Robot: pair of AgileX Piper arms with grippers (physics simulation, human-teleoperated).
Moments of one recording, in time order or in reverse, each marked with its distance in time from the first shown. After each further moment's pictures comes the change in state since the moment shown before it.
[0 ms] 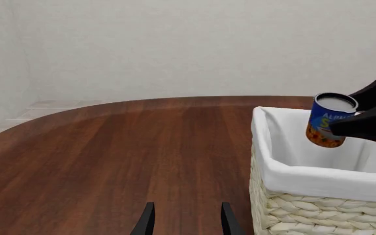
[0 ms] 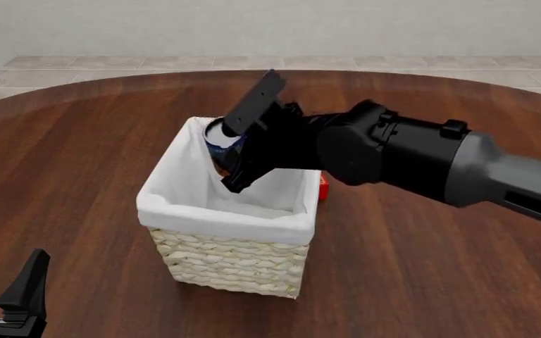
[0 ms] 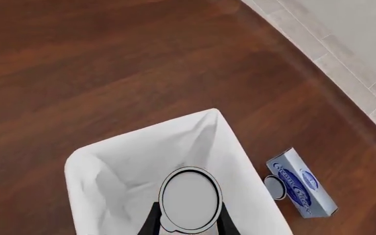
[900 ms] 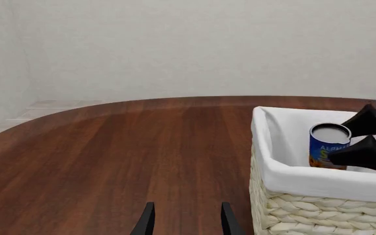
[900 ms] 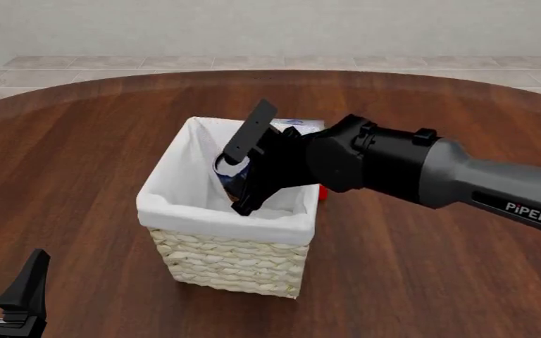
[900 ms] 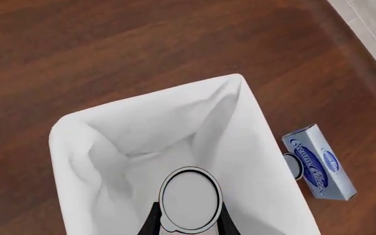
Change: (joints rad) left arm 0.000 0.000 0.000 0.000 0.000; right arm -0.014 0.062 0.013 0.101 -0.071
